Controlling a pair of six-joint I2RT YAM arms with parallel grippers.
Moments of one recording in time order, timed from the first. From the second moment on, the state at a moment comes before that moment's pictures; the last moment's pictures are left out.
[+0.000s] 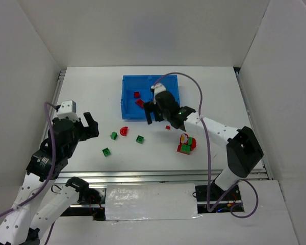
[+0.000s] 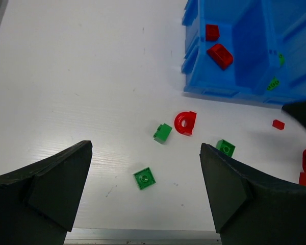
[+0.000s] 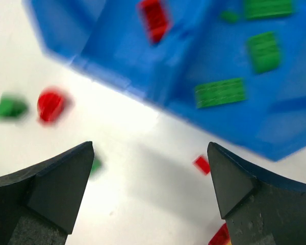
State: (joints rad) left arm -0.37 0.62 0.92 -0.72 -0.34 -0.37; right arm 0.68 1.61 1.24 -0.24 0.20 0.24
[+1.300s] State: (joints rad) left arm -0.37 0.56 0.91 -0.72 -0.35 -0.37; right arm 0.86 1.64 1.13 -0.18 0.04 0.03
